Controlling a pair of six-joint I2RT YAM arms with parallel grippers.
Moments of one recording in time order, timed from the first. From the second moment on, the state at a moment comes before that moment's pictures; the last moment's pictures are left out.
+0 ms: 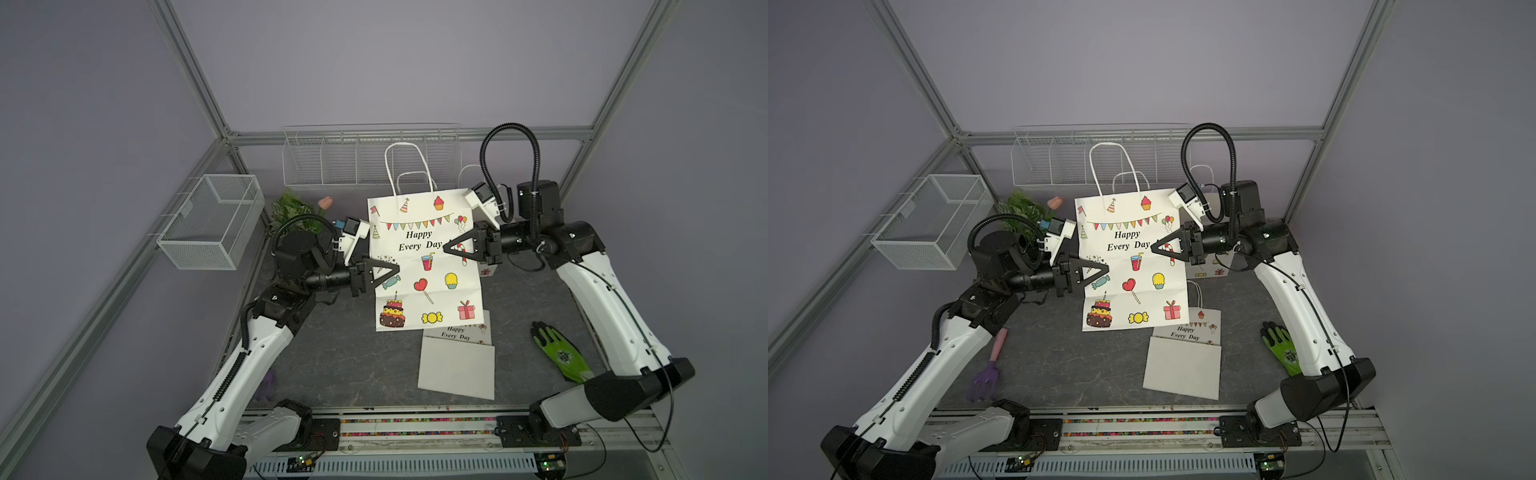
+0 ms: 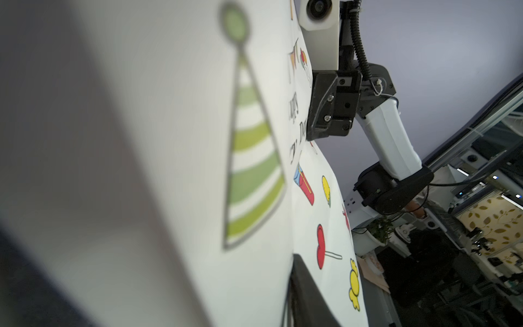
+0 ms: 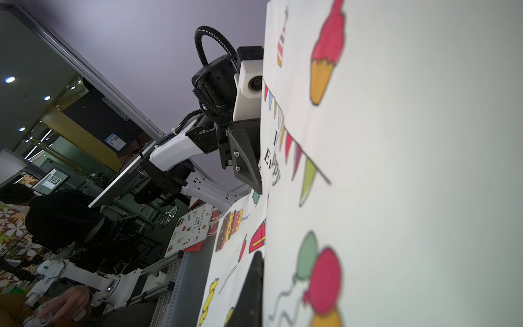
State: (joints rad) left arm -0.41 1.10 1.13 -0.16 1.02 -0.44; right arm 0.35 1.48 1.79 -0.88 -1.24 0.02
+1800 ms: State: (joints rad) left arm -0.41 1.06 1.14 -0.13 1.07 -0.53; right arm 0.26 1.26 1.40 -0.36 -1.20 0.30
